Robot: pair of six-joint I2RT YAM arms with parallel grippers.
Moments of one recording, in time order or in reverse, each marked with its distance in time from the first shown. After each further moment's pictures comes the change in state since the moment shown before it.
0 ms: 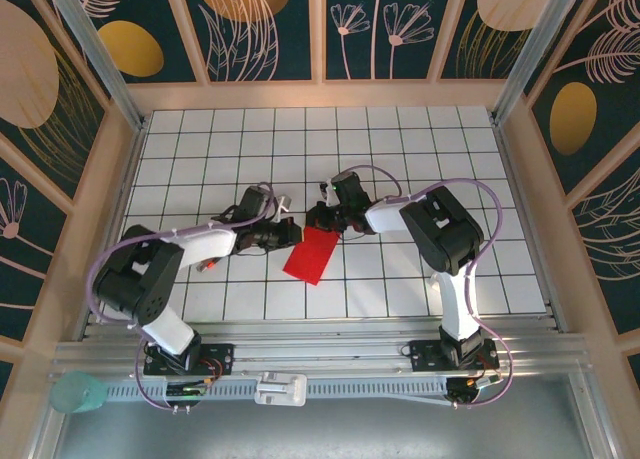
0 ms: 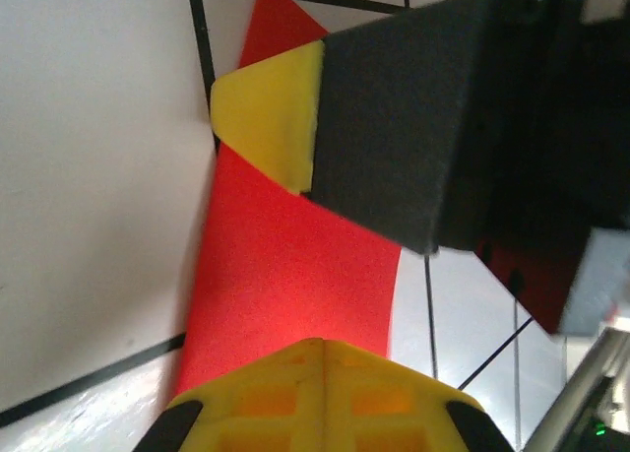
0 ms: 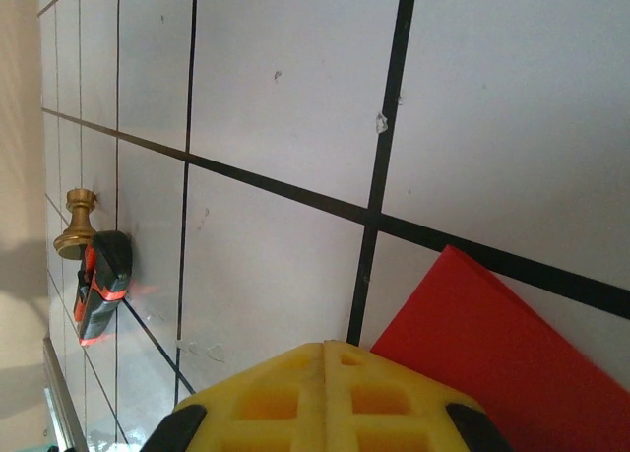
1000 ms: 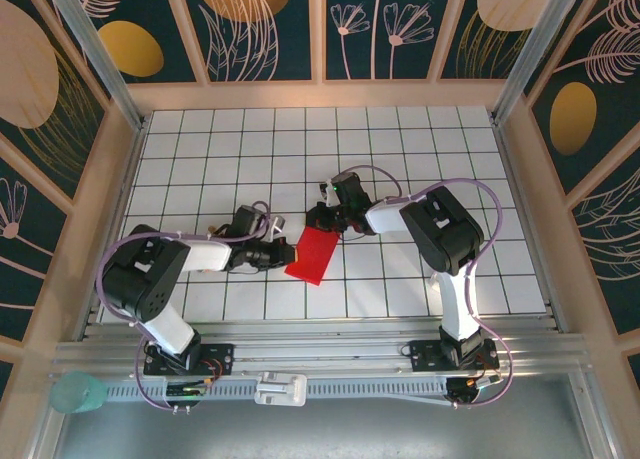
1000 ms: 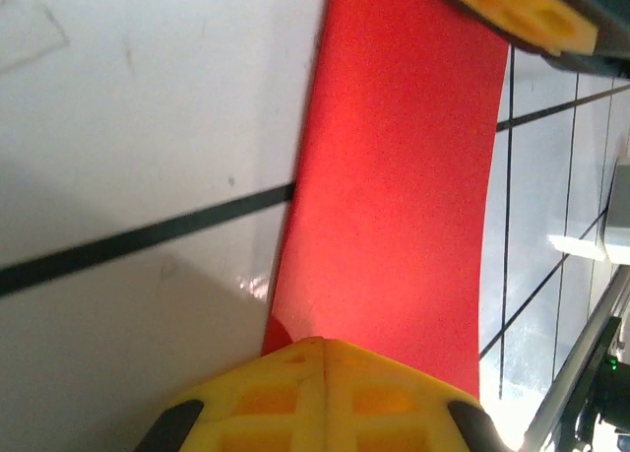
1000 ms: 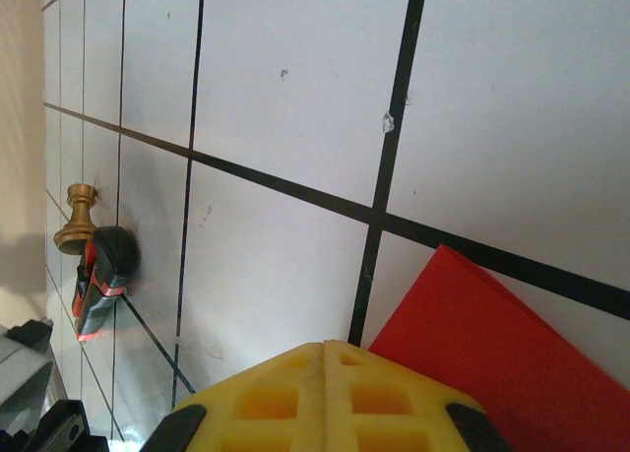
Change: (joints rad) left arm 0.029 -0.018 -0.215 0.134 0.097 0.026; right arm -0.001 0.000 -0.004 0.006 0.000 -0.019
